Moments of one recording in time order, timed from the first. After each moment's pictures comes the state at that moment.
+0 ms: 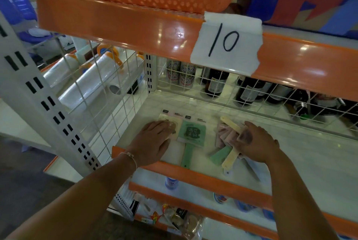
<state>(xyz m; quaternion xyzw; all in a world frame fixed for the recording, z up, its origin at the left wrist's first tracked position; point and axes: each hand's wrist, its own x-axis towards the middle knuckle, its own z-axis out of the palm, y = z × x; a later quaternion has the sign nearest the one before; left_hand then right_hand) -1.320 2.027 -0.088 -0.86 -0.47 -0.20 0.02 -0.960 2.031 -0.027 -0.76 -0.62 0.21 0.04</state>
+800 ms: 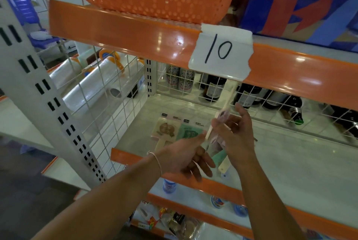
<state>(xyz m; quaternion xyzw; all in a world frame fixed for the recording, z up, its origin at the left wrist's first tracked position) -1.223 1.993 0.007 -0.46 -0.44 -0.11 -0.76 -1.061 1.996 0.021 -0.51 -0.46 0.41 0.60</state>
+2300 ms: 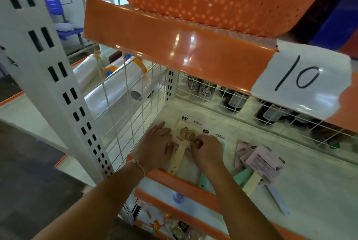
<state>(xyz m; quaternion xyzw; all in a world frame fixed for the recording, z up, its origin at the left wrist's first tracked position) -1.341 2.037 -0.078 -0.76 -0.62 -0.18 -0.08 -1.160 2.051 -0.053 -0.68 -0.67 0.21 0.22</state>
